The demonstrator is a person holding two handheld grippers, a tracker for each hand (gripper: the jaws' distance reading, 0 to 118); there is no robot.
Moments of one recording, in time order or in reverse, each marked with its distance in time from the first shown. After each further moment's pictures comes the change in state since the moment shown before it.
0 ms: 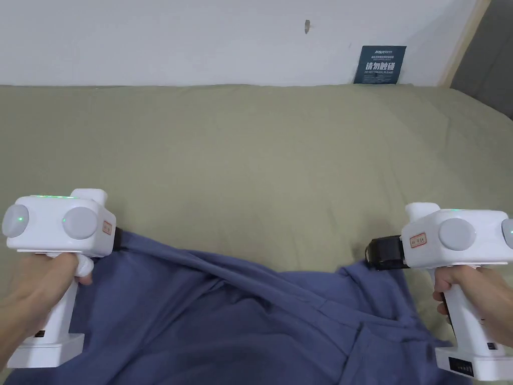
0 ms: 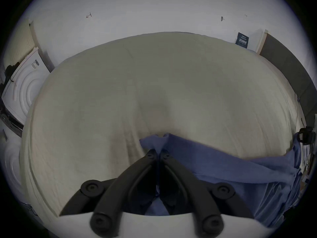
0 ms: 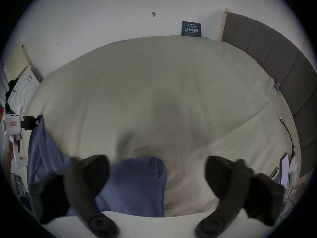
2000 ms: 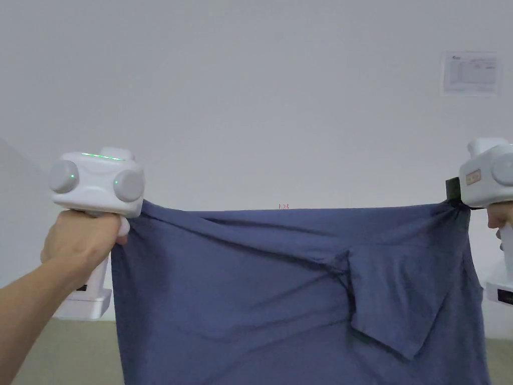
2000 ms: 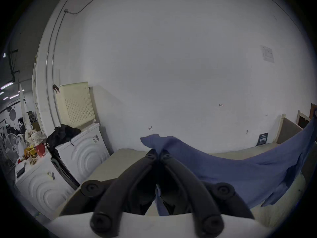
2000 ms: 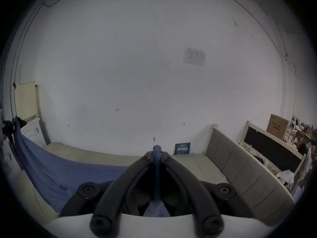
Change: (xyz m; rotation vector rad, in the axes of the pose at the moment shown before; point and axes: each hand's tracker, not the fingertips) left arm -0.099 0.252 0.352 0.702 0.353 0.152; right arm -0.069 0.297 0.362 0.836 -0.075 0.029
